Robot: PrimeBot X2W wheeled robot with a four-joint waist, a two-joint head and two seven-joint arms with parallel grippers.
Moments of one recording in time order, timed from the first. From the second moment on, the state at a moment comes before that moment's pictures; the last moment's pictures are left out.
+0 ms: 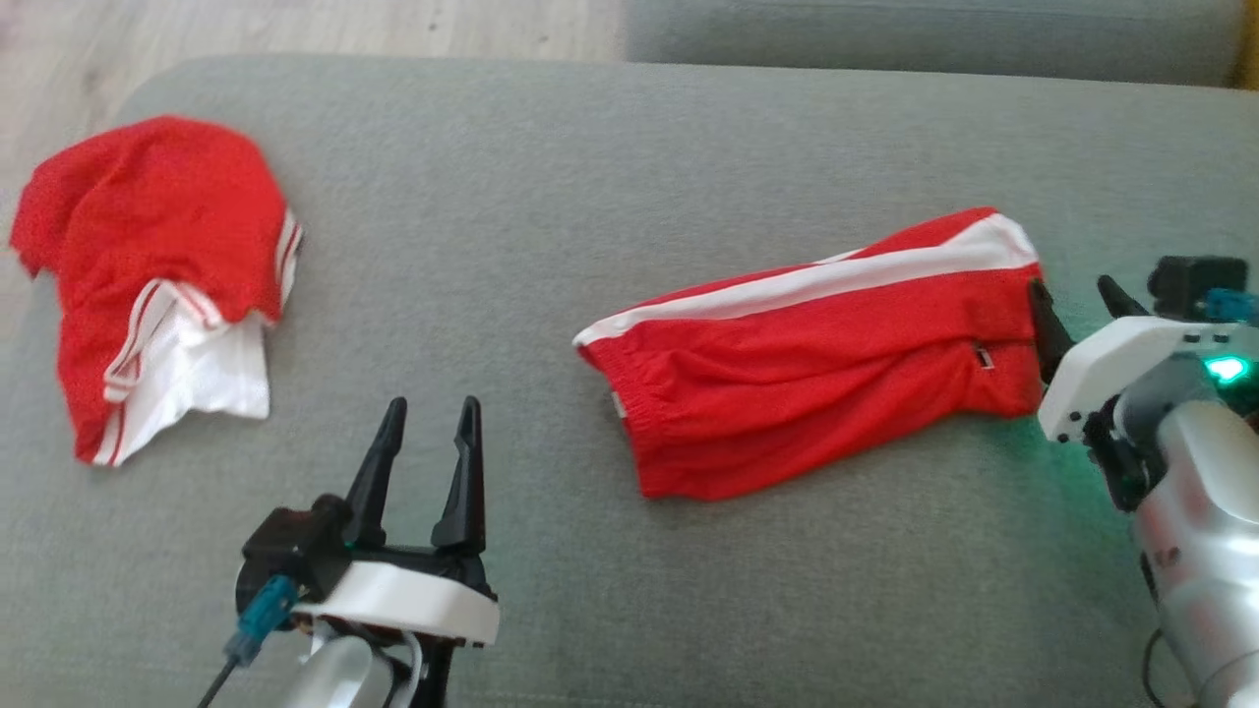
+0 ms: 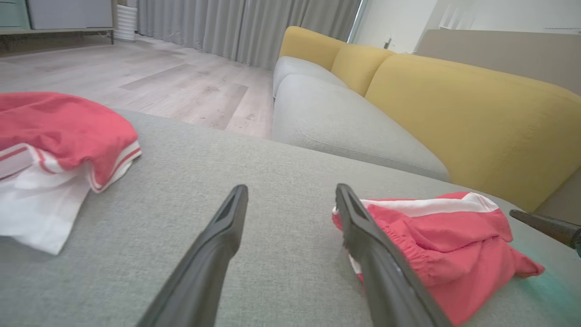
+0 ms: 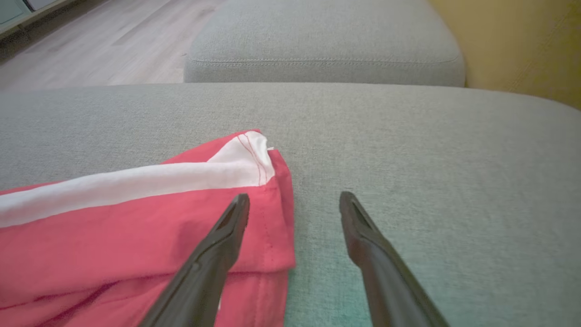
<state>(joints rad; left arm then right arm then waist) -0.16 0.25 -0.55 0.14 -0.65 0.14 -0.23 -0.62 -0.27 0.15 0.96 0.28 0.12 -0.01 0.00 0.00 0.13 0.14</state>
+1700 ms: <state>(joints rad) -0.11 0.29 -0.54 0.08 -0.64 0.19 -0.24 -0.44 -0.21 0.13 0.82 0.53 0.12 -0.04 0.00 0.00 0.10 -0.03</state>
